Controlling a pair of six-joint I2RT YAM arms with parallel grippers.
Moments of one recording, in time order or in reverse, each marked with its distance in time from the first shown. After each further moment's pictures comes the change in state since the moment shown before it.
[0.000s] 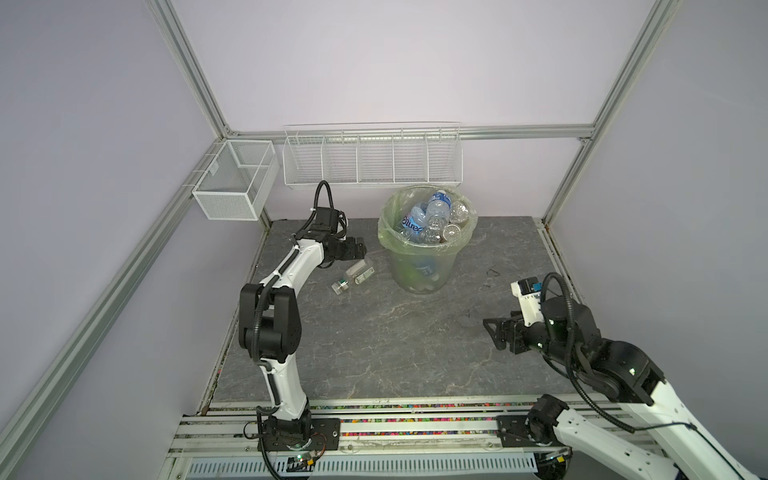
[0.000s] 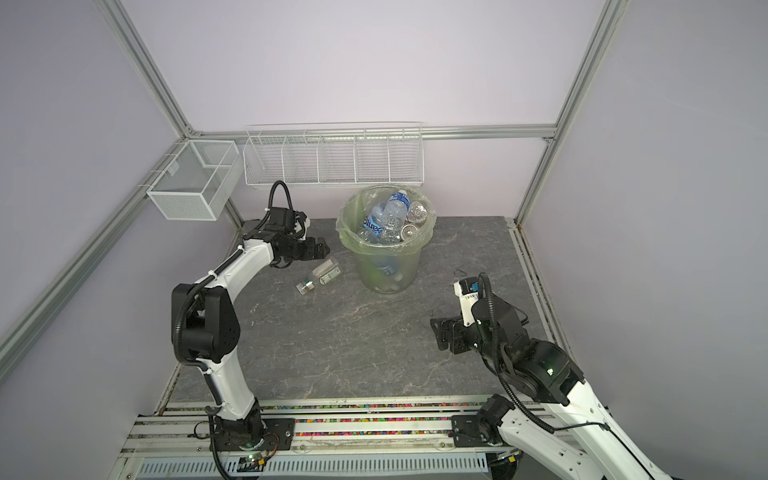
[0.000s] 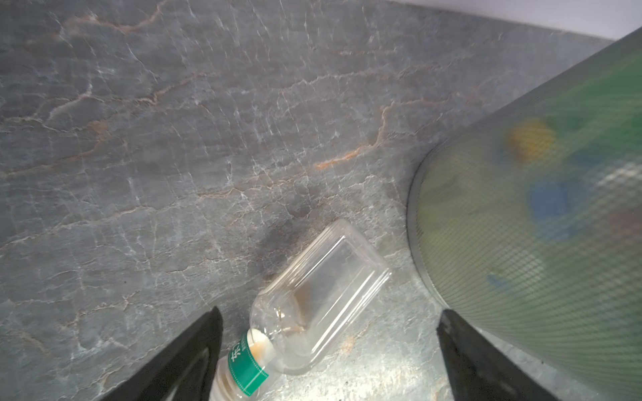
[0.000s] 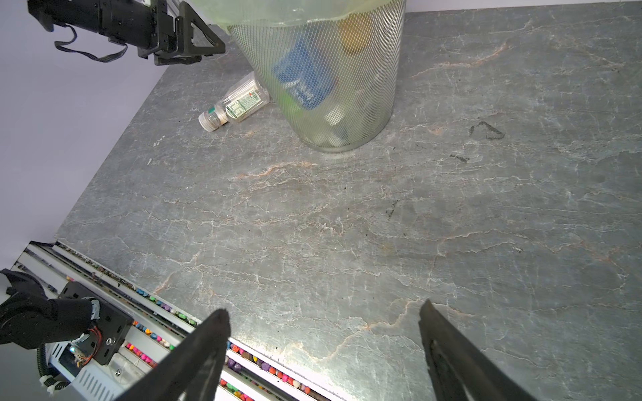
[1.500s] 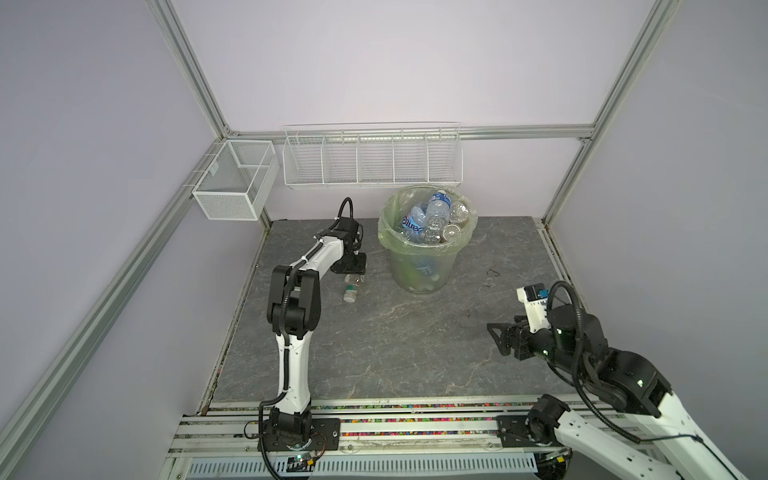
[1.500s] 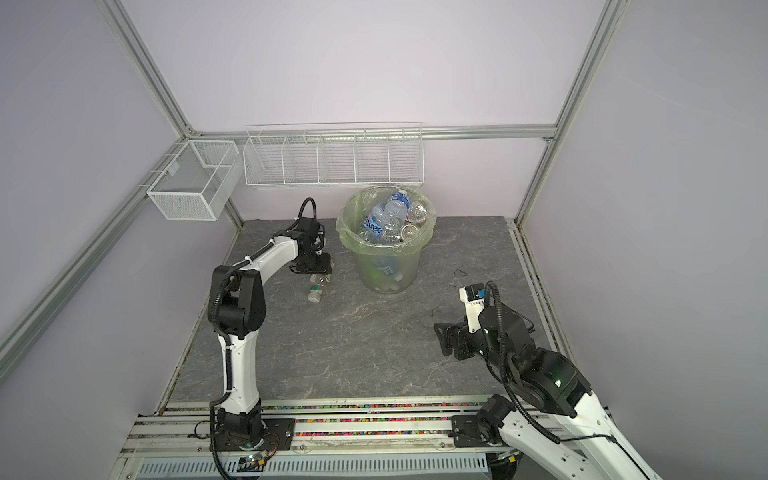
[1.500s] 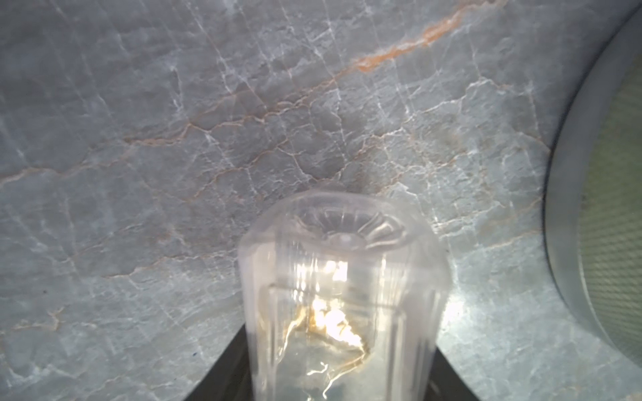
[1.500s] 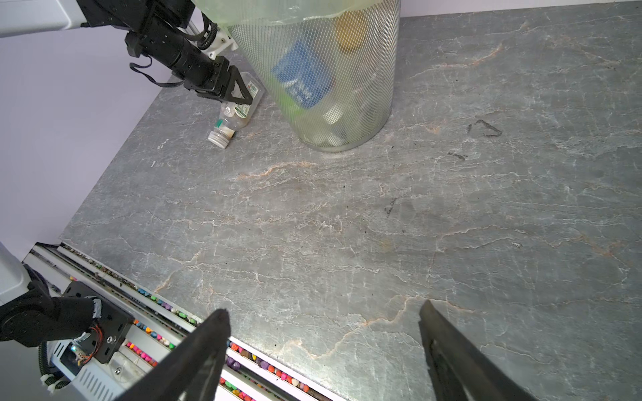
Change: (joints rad) left arm -0.066 0.254 0.167 -0.187 -0.151 0.054; right arm 0.000 -0.075 -0.039 -0.005 0.006 0.003
